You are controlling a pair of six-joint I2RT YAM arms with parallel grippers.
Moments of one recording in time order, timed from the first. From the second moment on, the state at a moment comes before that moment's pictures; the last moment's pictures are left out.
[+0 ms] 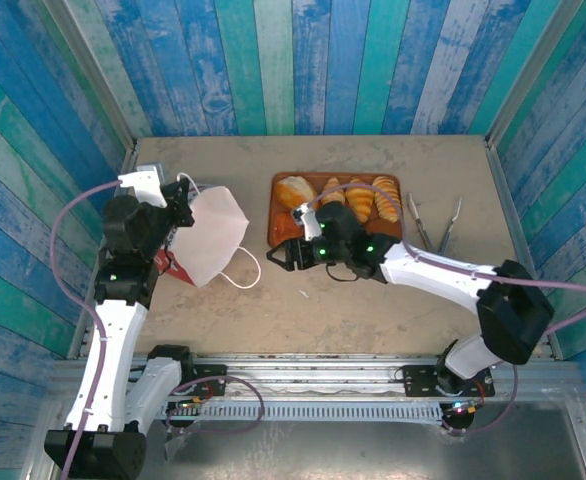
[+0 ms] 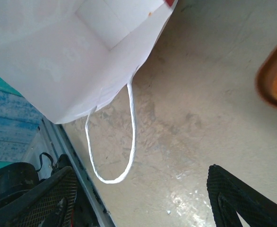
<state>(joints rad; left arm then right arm) -0.03 0.80 0.86 -0.21 0.22 -0.26 0.87 1.56 1.02 -0.05 -0.36 0.62</state>
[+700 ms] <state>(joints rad) -0.03 0.81 0.86 -0.20 0.22 -0.26 0.93 1.82 1.21 -0.08 -0.44 0.63</state>
